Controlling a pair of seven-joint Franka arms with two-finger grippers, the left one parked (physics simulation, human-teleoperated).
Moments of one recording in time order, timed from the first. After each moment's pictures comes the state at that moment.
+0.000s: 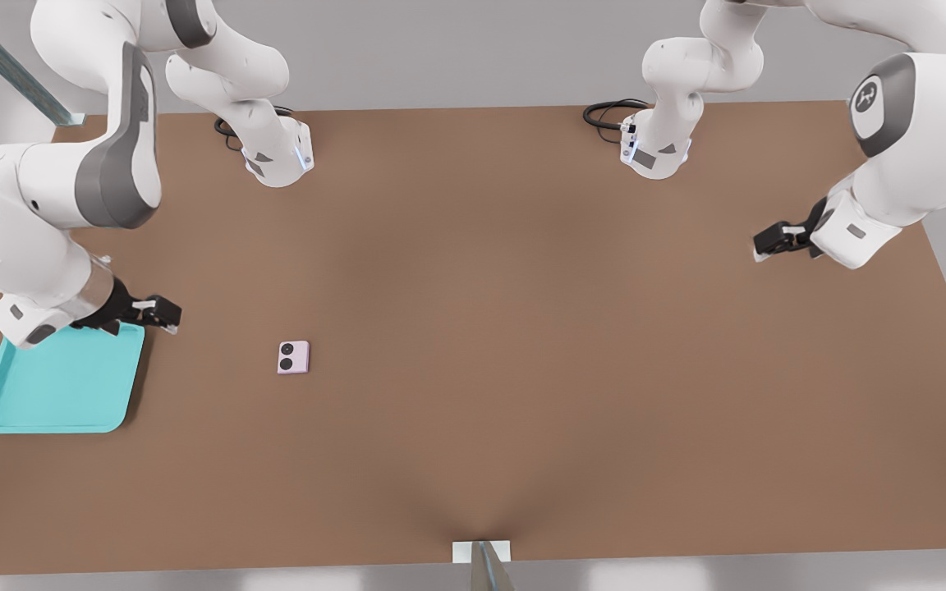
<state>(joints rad) 0.08 0.26 -0.04 -1.30 -0.01 1.57 0.02</state>
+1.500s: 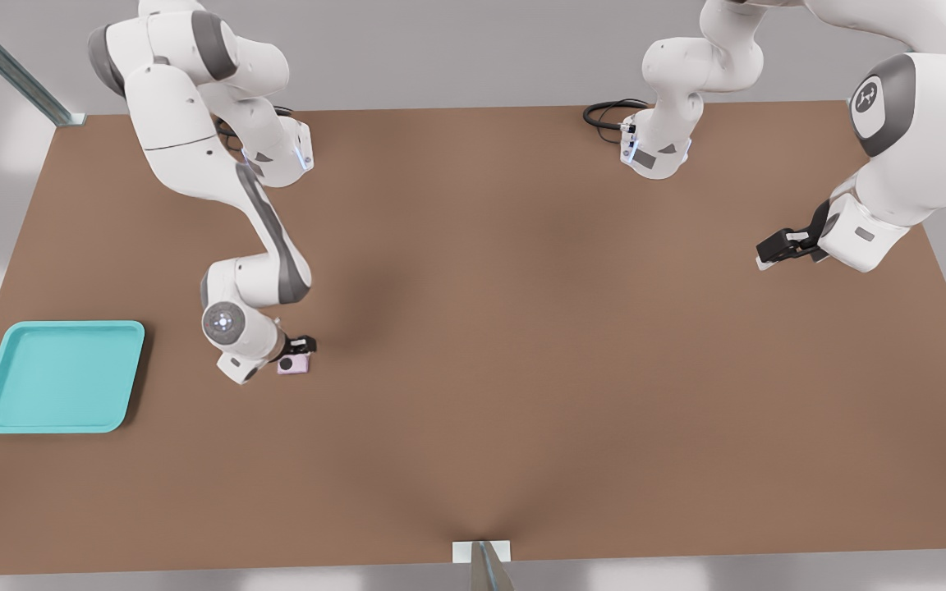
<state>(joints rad) 0.18 0.46 0.01 -1.99 0.02 2.32 0.06</state>
